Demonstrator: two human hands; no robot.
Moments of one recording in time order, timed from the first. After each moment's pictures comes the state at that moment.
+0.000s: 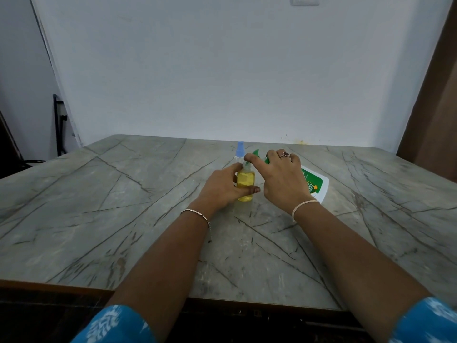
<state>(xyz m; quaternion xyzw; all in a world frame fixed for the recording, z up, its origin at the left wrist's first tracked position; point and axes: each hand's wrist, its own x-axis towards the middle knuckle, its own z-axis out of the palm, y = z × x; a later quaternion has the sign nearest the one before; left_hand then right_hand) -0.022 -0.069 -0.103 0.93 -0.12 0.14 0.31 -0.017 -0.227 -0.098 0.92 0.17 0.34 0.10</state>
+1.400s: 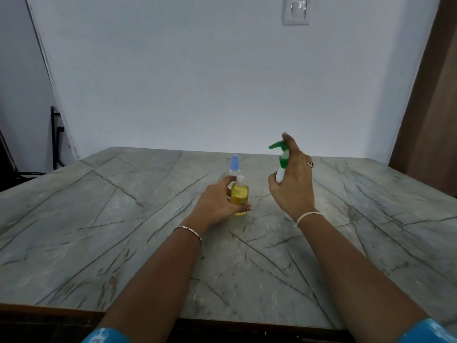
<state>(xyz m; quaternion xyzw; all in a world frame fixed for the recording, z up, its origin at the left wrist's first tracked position) -0.014 -0.065 -0.108 0.92 -0.13 0.14 0.35 -0.010 -0.247 -0.089 0.81 0.14 0.45 -0.35</state>
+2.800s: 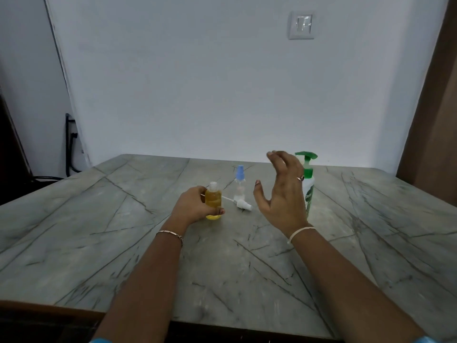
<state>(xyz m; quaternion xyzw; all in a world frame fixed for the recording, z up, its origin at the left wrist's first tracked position) -0.013 -0.007 -0.097 0.92 0.01 0.13 0.38 -0.025 -0.224 -0.087 0.72 0.28 0.56 -0.29</state>
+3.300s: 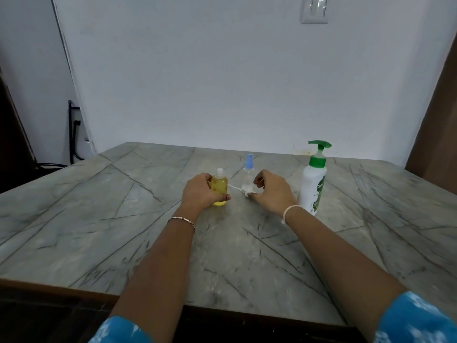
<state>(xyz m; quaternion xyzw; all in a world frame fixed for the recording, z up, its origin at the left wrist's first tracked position) -0.010 -0.007 -0.099 0.92 0.04 0.19 0.35 0.016 -0.202 -0.107 0.92 0.16 0.21 -0.30</state>
